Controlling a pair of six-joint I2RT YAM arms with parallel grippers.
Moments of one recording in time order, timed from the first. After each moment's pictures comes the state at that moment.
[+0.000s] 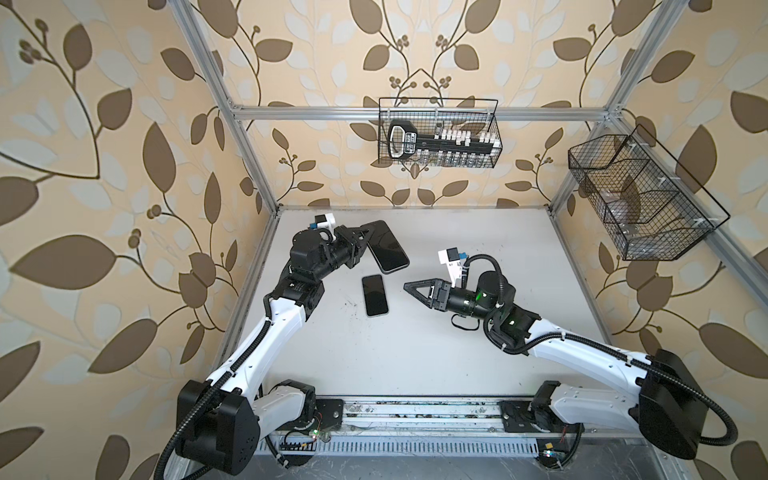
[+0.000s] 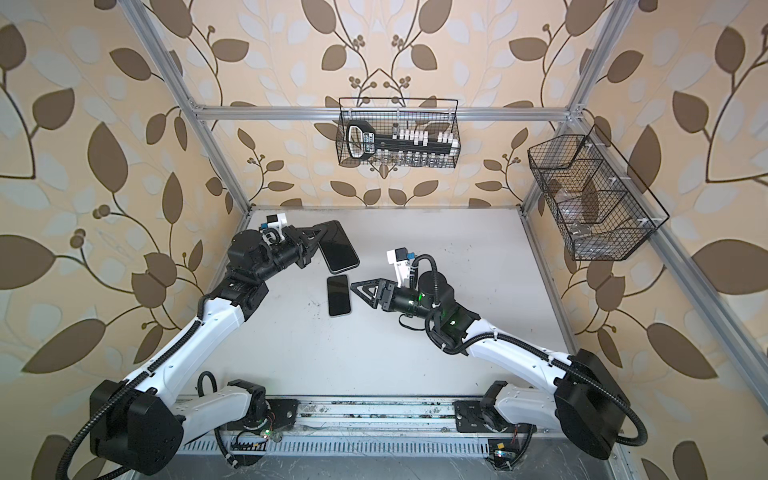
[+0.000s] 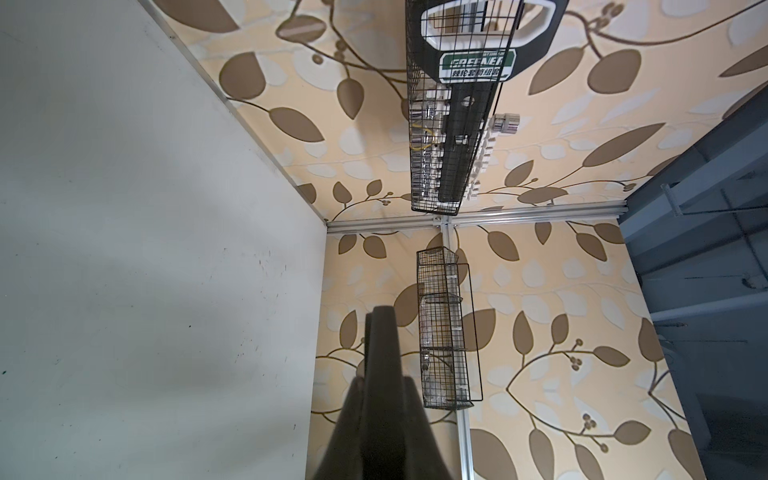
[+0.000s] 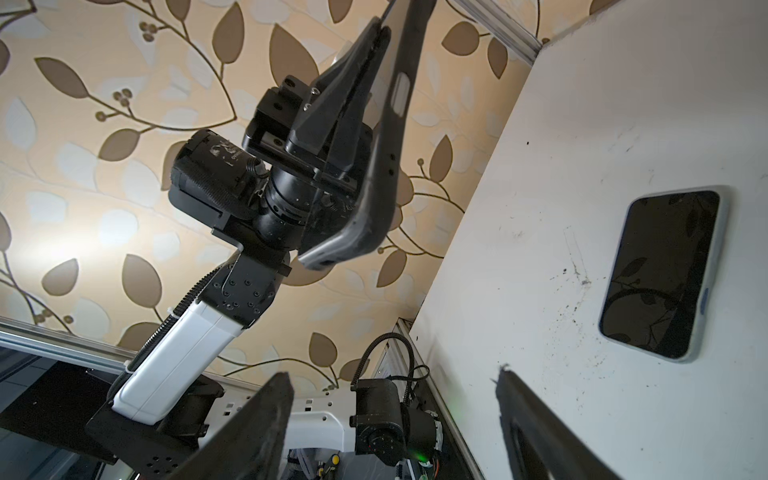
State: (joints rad) left arm -0.22 1.13 0.86 0.21 0.49 -1.42; right arm 0.79 1.23 0.69 0.47 -0.37 1.03
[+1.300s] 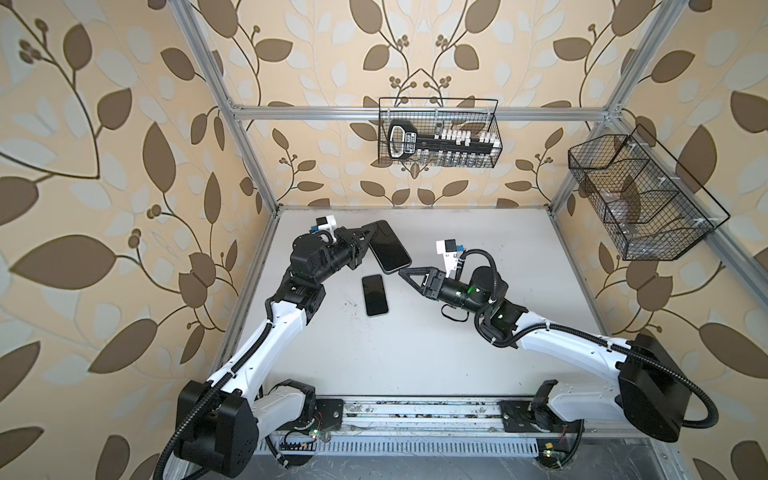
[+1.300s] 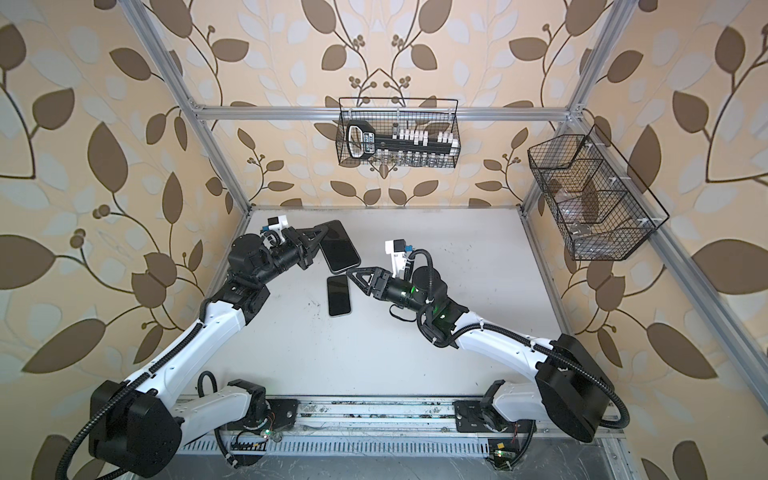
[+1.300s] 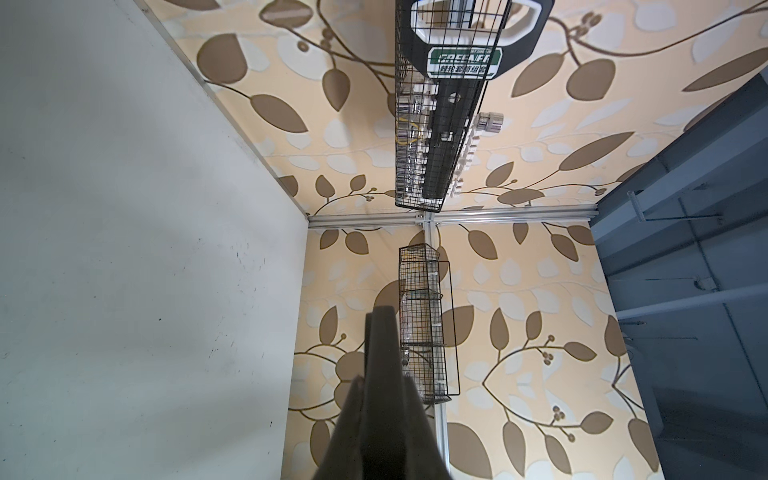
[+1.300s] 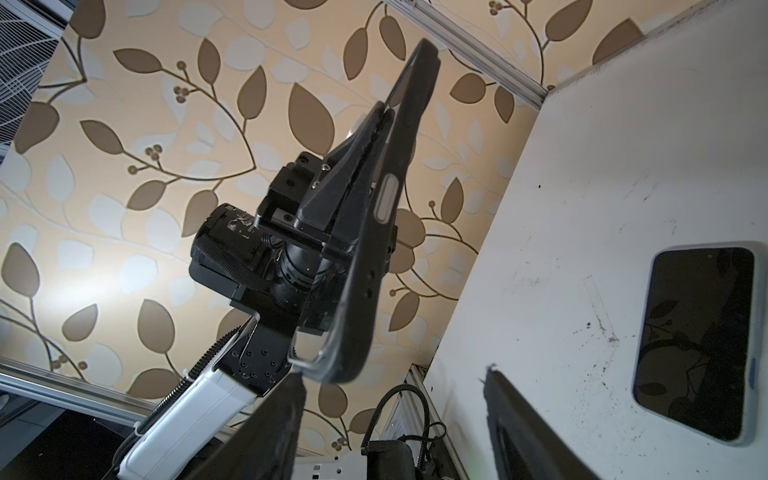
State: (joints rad) left arm -0.24 1.12 0.83 0.29 0.49 -1.49; right arm 0.77 1.32 0.74 0.61 -0.30 1.07
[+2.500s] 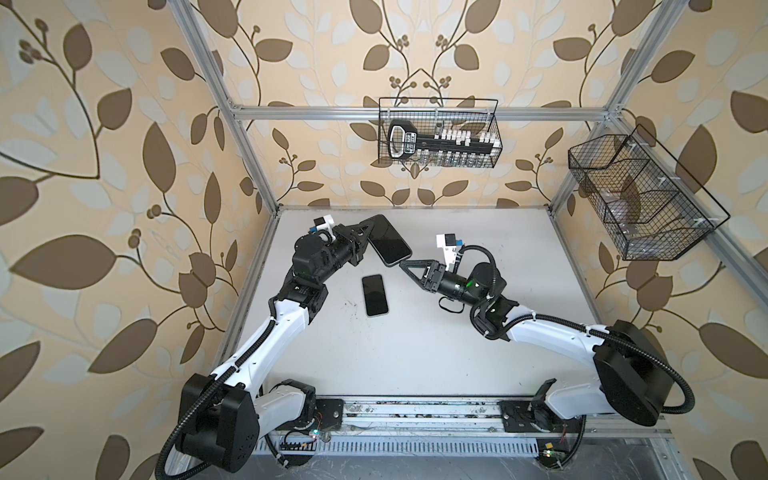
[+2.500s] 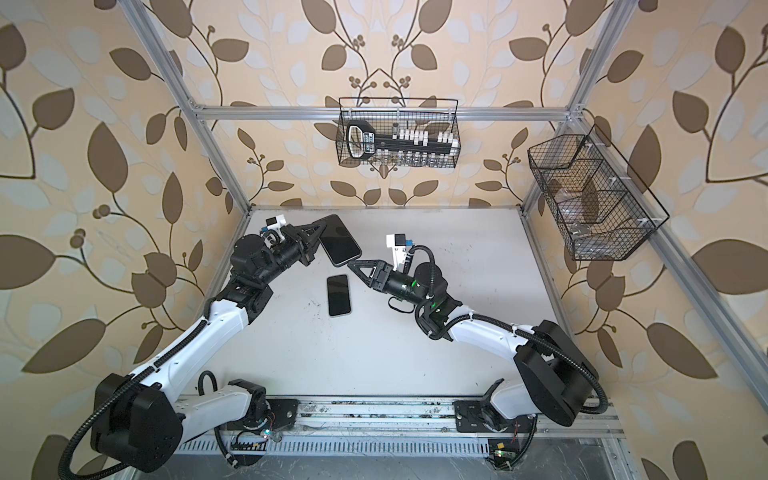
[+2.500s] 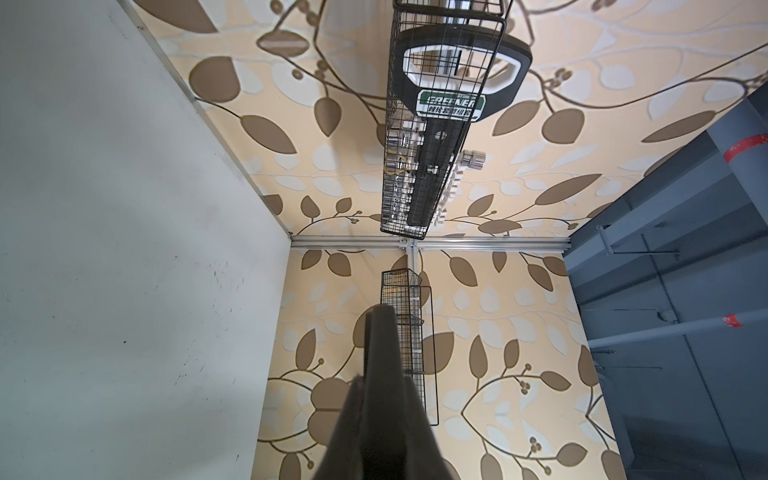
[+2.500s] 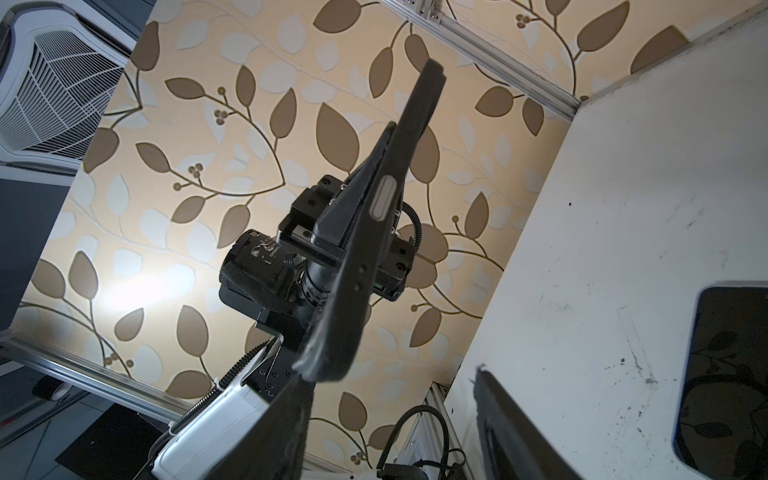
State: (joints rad) left arm -0.26 1.15 0.82 0.38 0.41 -1.58; right arm 0.72 1.43 0.74 0.82 -0.38 1.14
